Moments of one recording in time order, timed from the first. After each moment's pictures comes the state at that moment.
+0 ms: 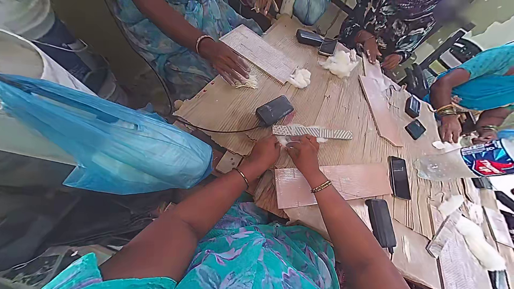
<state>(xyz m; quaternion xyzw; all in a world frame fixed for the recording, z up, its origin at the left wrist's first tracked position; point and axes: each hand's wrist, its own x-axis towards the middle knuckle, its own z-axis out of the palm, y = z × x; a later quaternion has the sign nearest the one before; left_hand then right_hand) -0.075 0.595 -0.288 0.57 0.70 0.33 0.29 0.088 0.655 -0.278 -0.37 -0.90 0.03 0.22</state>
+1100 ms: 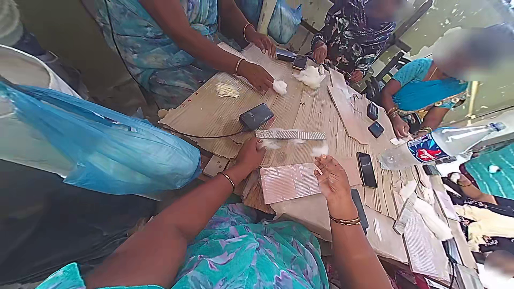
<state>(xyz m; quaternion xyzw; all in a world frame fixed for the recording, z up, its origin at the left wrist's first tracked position) -0.075 0.583 -0.292 0.53 0.67 0.42 0.32 0.158 0.571 -0.176 -0.54 -0.37 0.53 0.55</state>
